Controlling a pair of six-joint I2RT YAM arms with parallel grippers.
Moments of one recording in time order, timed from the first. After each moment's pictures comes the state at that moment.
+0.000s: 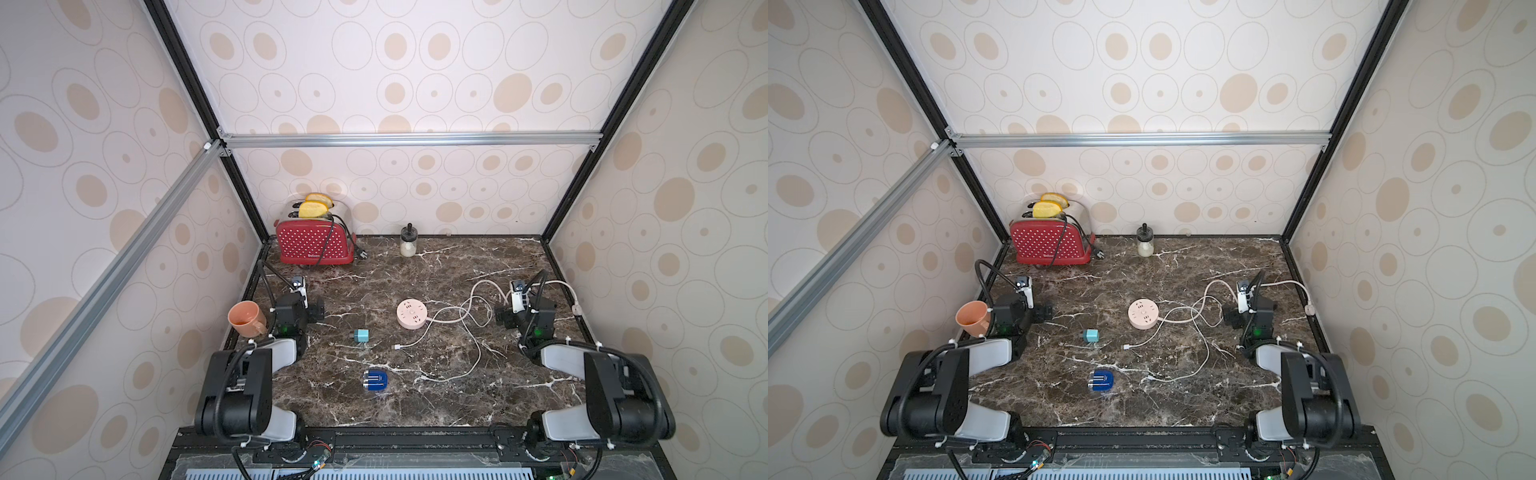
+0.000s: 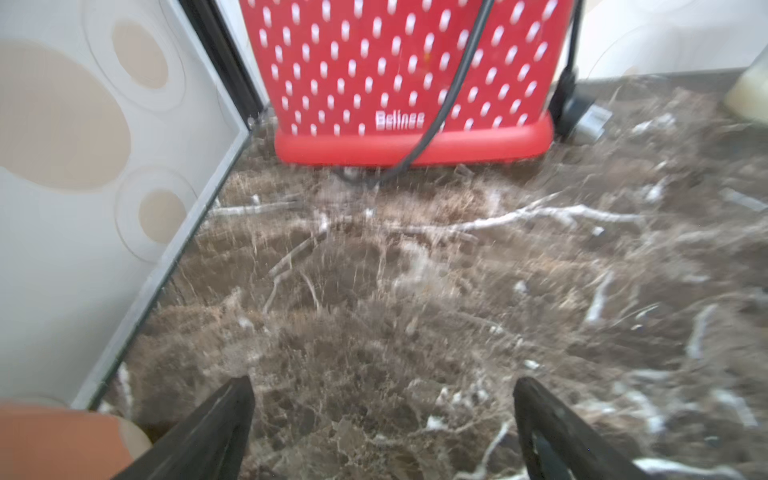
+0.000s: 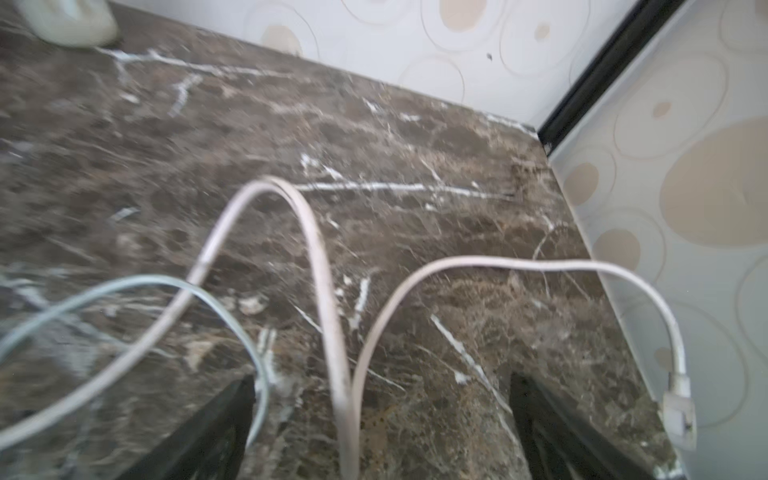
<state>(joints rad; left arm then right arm) 0.03 1.38 0.50 0.46 -0.10 0.07 0.10 1.34 0.46 0.47 0.02 -0.30</state>
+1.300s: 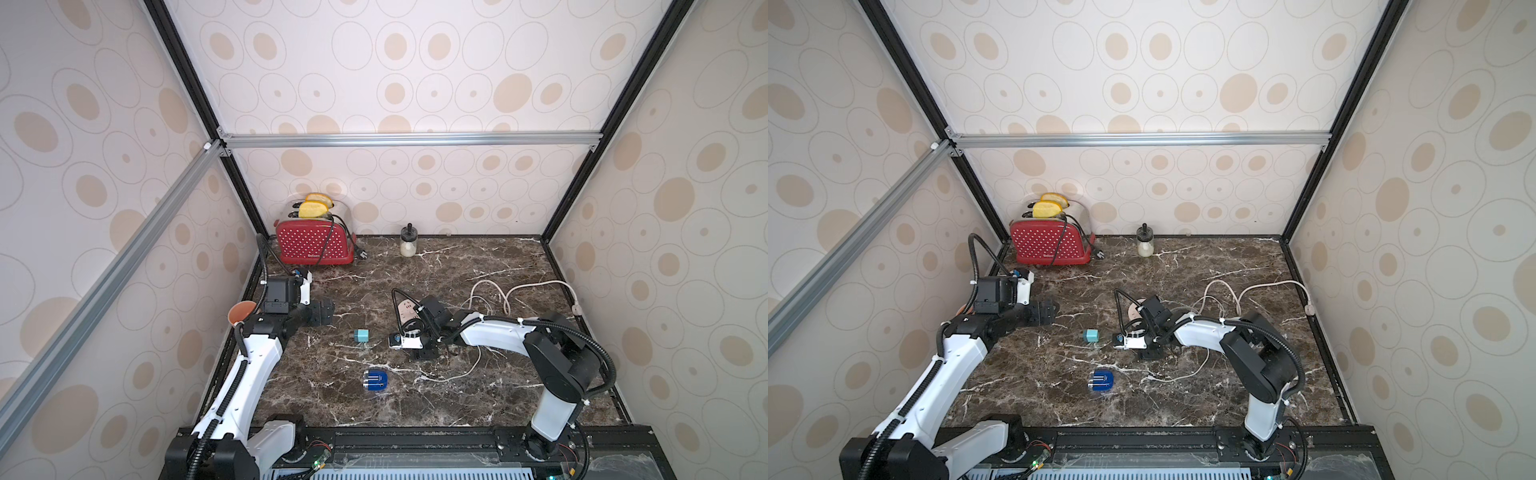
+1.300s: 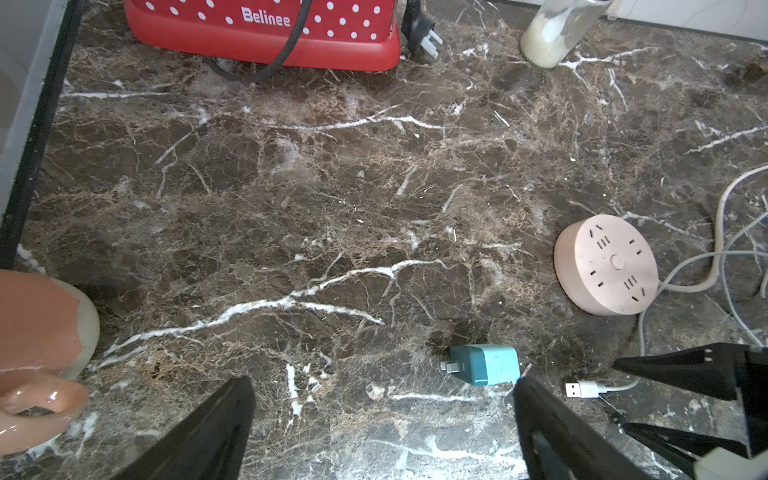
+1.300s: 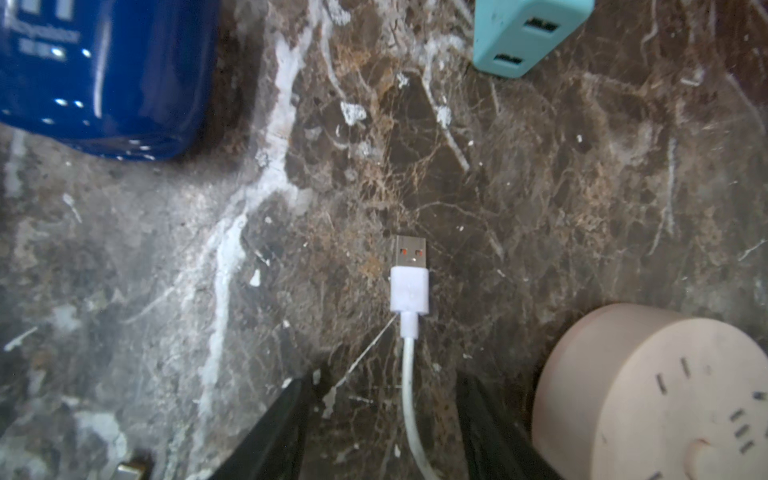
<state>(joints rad) -0.04 1.08 0.87 -0.60 0.14 -0.10 0.87 1.80 1.02 -0.32 -0.25 -0.90</state>
